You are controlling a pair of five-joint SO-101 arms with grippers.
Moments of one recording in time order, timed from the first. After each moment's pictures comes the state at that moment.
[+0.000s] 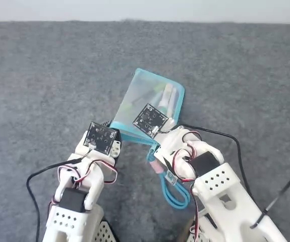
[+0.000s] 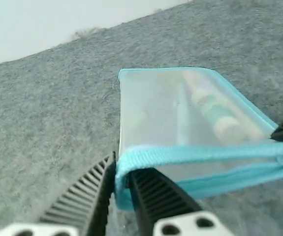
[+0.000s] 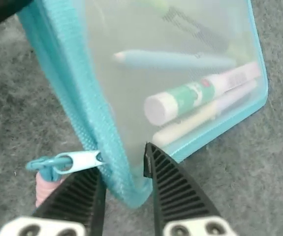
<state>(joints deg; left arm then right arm) 8.4 -92.6 93.1 41.5 -5.9 -32.3 -46.6 61.3 46.2 24.7</state>
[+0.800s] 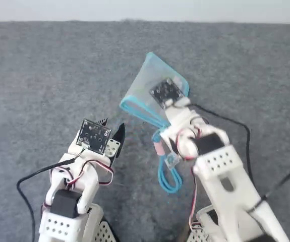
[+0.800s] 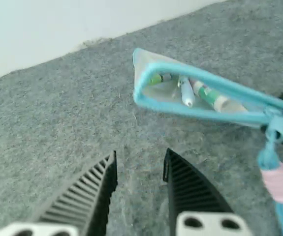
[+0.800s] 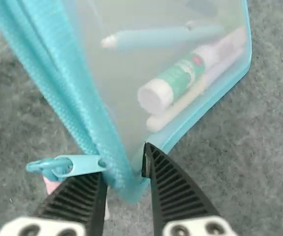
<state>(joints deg) 8.0 -92.9 82.3 52.2 -5.8 -25.3 -34.6 45.4 53.5 14.1</state>
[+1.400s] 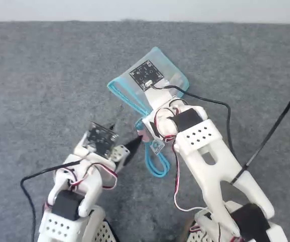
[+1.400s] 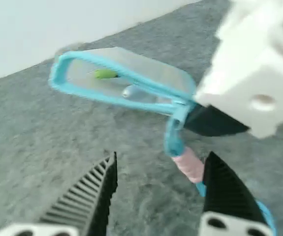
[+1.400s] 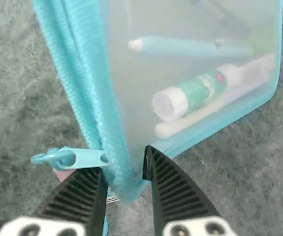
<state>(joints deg) 13.2 -93.0 81.7 54.2 -5.8 -31.6 -18.6 29.3 55.3 9.6</state>
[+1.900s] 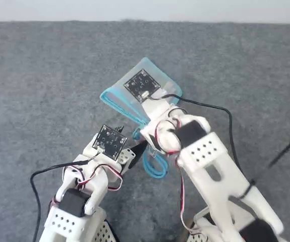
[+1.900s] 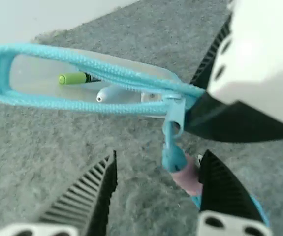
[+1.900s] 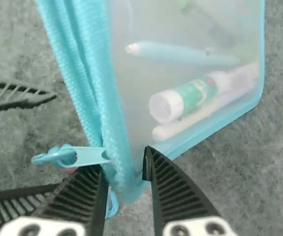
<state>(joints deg) 16.3 -92.9 88.6 48.8 -5.8 -35.3 -29.6 34.4 60.0 10.9</state>
